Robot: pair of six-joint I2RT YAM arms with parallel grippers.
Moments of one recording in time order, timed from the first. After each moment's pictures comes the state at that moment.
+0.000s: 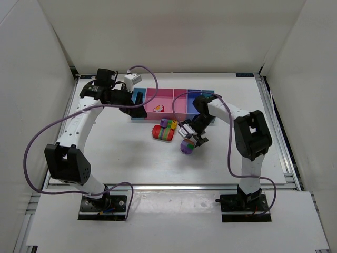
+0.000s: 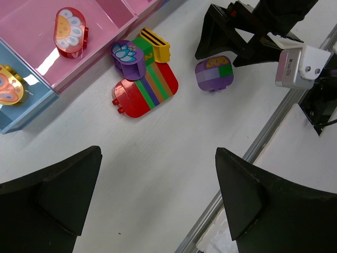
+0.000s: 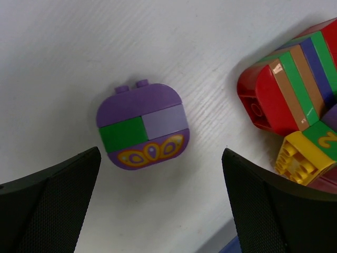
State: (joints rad) left arm -0.18 1.55 1.52 -0.89 0.71 0.27; right arm 0.48 1.96 1.43 -1.15 -0.71 -1.97
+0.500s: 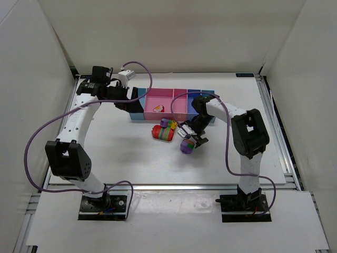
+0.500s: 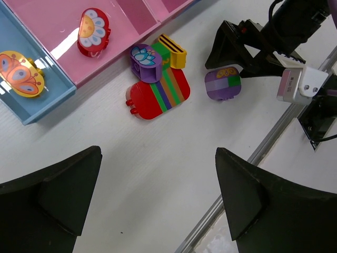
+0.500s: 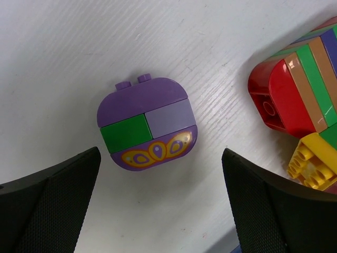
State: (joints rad) left arm -0.12 1.60 1.56 -0.89 0.71 0.23; right arm 0.49 2.01 1.47 -1.16 -0.68 -1.97
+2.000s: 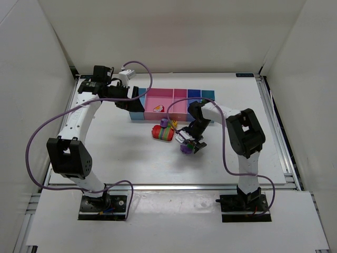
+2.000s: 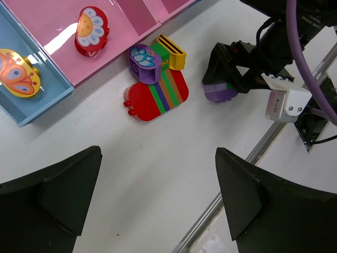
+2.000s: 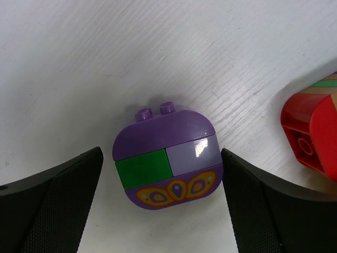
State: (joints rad) left arm -0.12 1.63 1.58 -0.89 0.72 0.21; right arm 0.53 2.04 1.43 -1.15 -0.67 -1.97
